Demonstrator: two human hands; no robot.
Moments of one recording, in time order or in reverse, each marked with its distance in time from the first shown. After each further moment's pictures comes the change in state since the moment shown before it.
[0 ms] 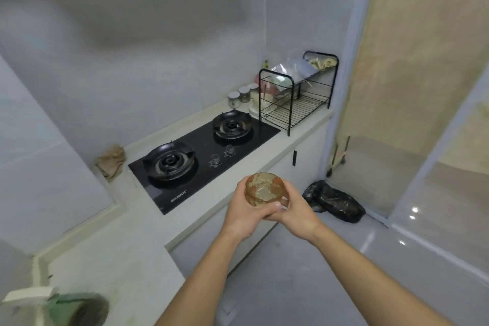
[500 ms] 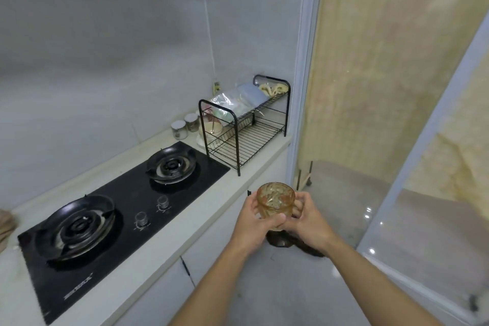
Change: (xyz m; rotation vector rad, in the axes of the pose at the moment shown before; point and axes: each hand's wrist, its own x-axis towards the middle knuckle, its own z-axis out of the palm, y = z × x) left_hand 0.232 0.036 0.205 -0.056 -0.205 -0.015; right_hand 0.159 0.030 -0.256 0.081 0.189 0.073
